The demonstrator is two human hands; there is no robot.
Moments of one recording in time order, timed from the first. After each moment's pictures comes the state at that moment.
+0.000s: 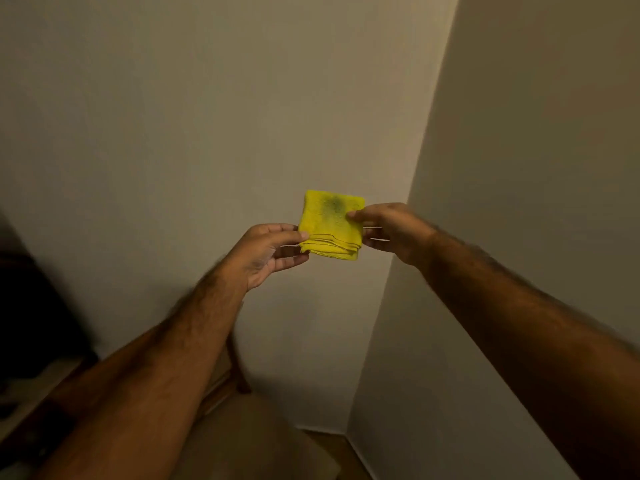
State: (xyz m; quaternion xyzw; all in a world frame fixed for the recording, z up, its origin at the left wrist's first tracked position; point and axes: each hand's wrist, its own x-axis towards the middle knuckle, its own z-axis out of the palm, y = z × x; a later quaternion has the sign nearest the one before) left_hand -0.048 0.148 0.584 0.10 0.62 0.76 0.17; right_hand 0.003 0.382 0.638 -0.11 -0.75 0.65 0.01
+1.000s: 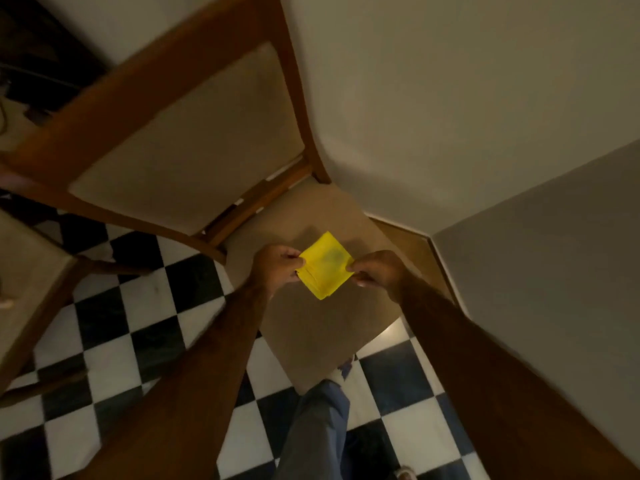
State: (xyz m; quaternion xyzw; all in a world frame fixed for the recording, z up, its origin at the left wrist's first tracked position) left_hand -0.030 -0.008 0.022 -0.33 0.73 0.53 0.29; right_hand -0.034 0.211 0.022 -0.31 -0.68 0.52 -0.42
